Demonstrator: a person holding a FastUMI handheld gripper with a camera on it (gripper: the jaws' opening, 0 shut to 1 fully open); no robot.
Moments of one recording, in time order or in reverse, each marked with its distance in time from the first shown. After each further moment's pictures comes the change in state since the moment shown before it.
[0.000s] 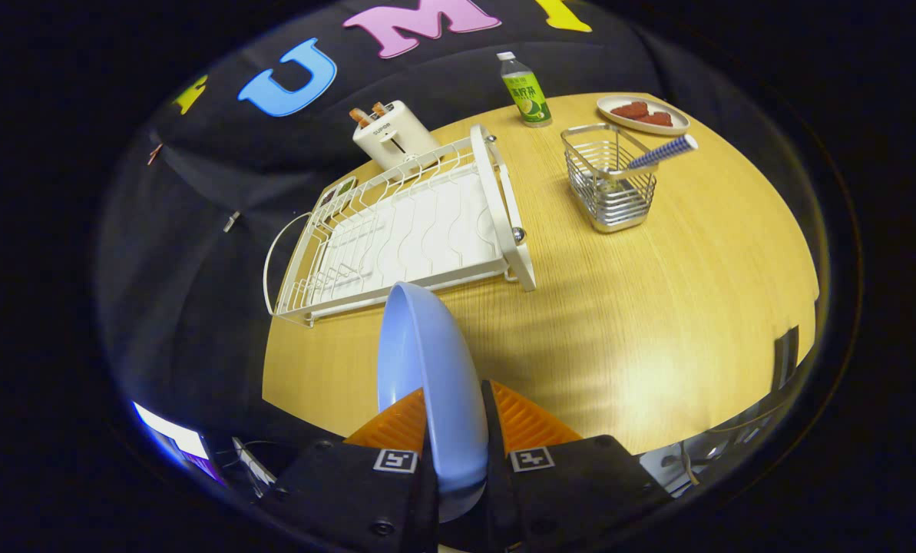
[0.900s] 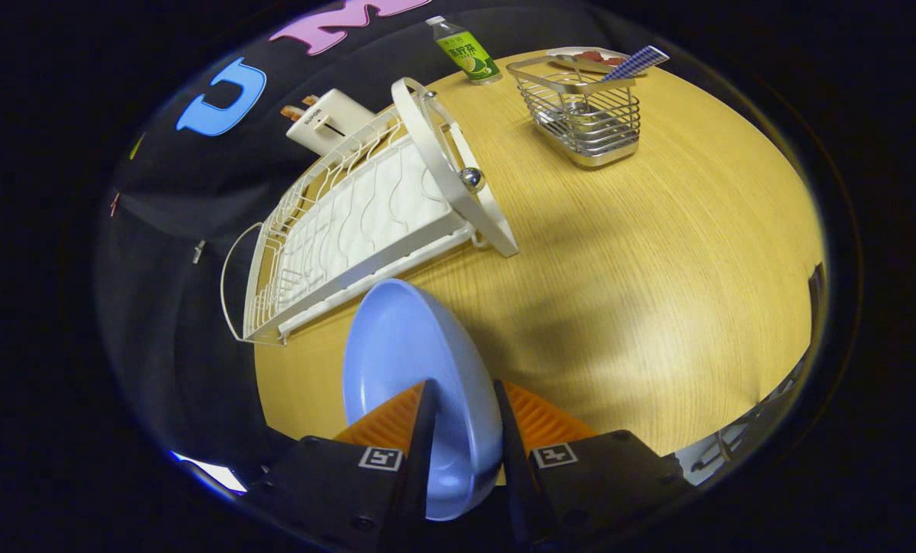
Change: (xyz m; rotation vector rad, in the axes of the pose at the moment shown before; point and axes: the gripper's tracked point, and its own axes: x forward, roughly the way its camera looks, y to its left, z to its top) arm 0.047 -0.025 -0.016 0.135 0.062 -0.084
